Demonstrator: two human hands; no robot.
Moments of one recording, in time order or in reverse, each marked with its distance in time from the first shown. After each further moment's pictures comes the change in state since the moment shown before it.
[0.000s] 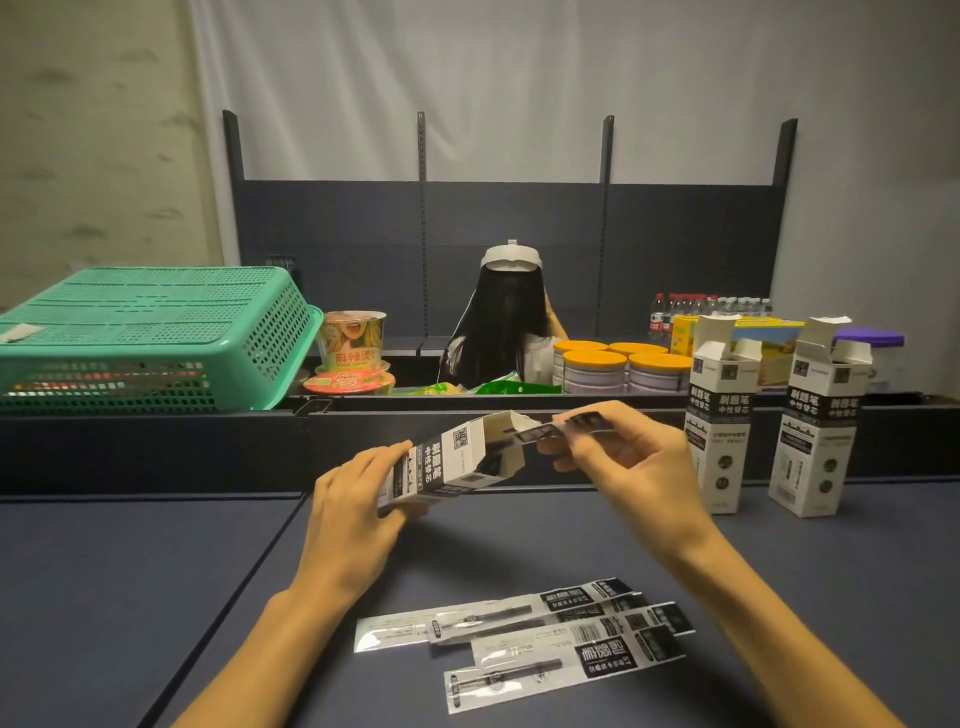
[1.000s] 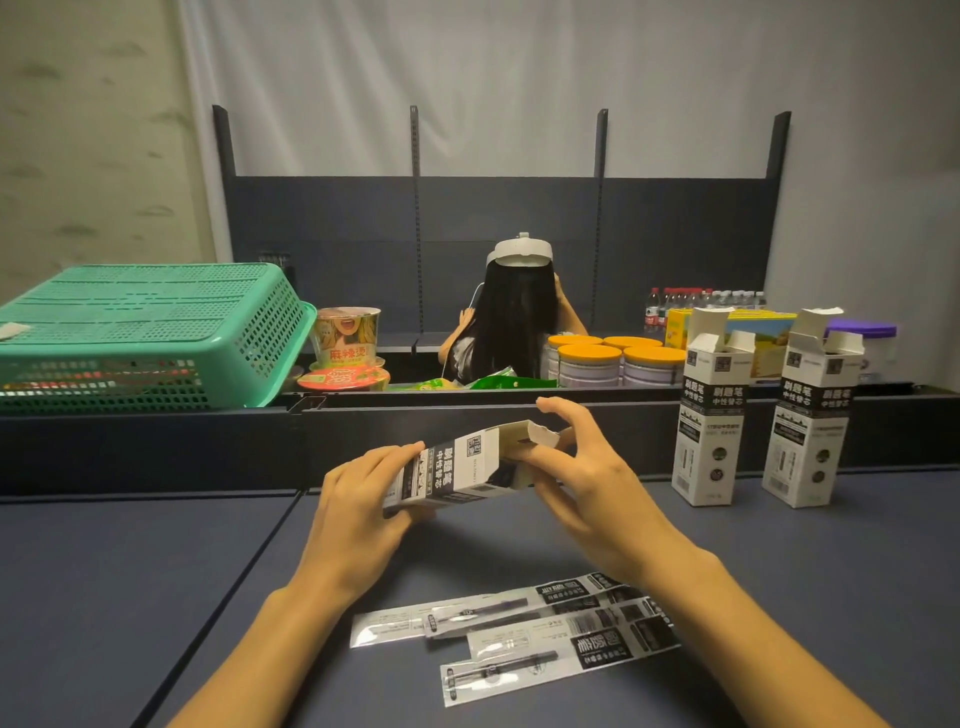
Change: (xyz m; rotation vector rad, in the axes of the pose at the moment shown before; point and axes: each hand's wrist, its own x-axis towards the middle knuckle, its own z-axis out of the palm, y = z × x) left_hand -0.002 0.001 0.005 -0.012 -0.057 0.056; right_hand -0.006 0.035 0.002 -0.864 -0.290 -0.315
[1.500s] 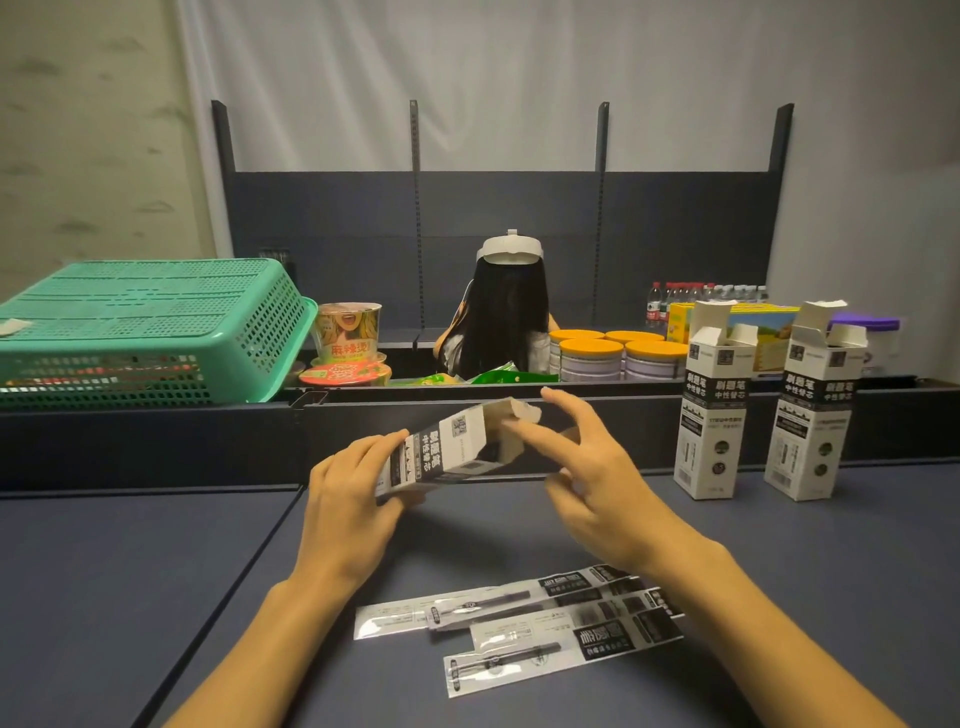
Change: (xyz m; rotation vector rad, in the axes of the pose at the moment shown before) left_hand 0.002 0.000 -0.005 0.043 0.068 -0.047; right_hand 0.001 -0.005 -0.007 0.201 -0.108 0.112
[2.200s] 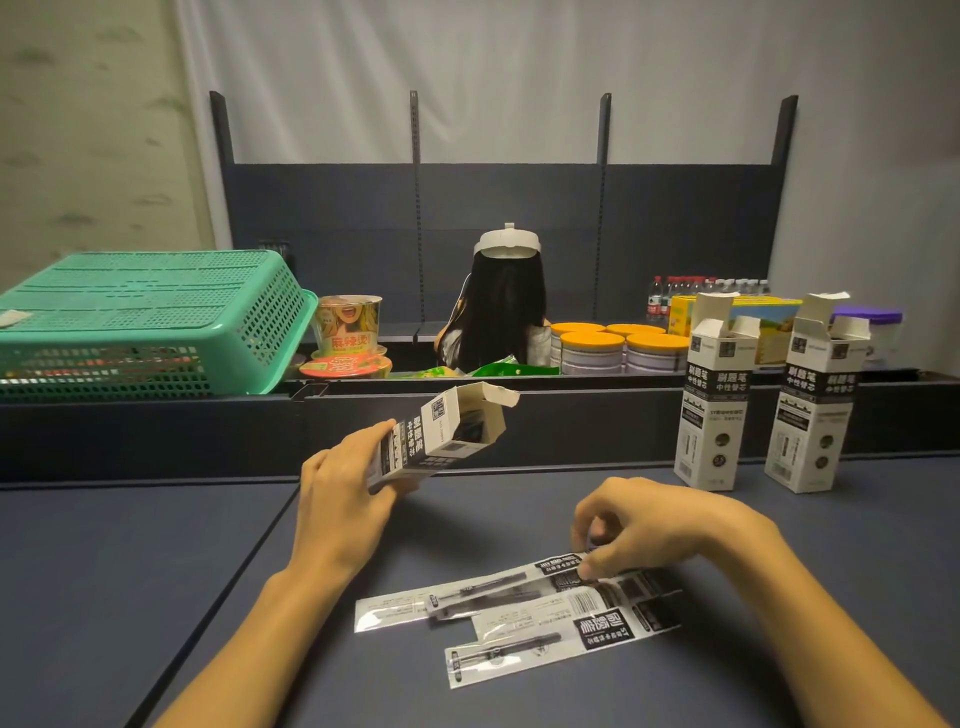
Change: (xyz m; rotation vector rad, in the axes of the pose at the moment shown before) left_hand 0.000 0.003 -0.004 -0.019 0.029 -0.098; right_hand -0.008 0.017 -0.030 -0.152 -0.778 0.447
